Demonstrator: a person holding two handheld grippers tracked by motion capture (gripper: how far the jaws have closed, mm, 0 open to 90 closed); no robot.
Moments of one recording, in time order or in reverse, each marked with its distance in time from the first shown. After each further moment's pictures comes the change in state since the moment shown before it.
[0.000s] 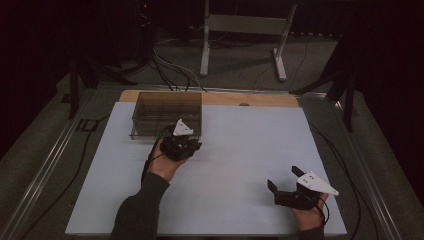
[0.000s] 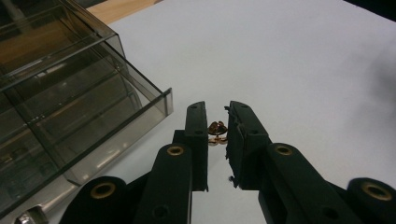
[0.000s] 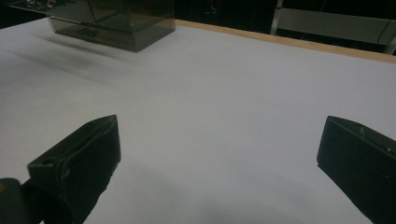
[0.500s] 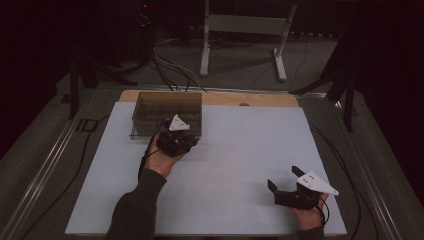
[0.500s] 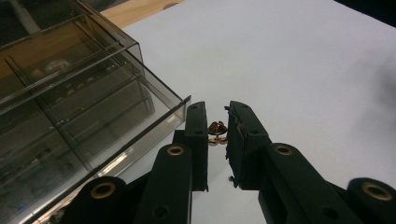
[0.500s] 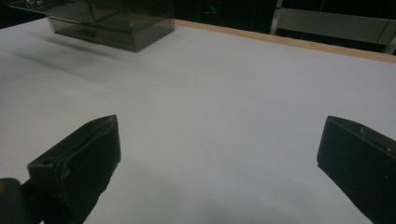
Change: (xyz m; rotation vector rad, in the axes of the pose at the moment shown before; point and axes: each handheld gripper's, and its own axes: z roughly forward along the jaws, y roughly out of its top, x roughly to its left) left arm 0.011 0.005 -0.007 -0.007 0.011 -0.012; right arm 0.000 0.000 0.000 0.000 -0.002 0.002
